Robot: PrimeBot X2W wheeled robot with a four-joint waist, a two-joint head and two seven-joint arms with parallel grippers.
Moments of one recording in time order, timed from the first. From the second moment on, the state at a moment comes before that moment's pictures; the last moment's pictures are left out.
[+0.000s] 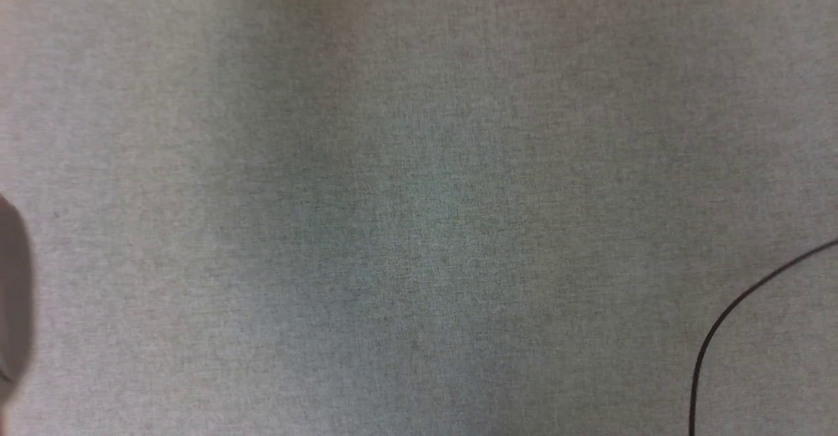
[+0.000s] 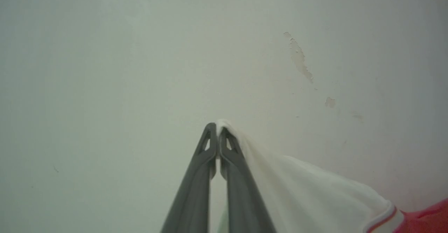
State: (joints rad) left arm -1.57 0.35 -0.08 0.48 -0.20 -0.07 -0.26; right arm -1.57 -0.40 0.32 0.78 0.29 0.13 -0.12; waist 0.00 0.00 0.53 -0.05
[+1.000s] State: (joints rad) left arm -0.02 0.25 0.08 0.12 -0.26 -0.11 -0.24; right arm -0.62 -0.60 0.78 0.55 0.65 0.13 -0.20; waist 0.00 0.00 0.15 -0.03
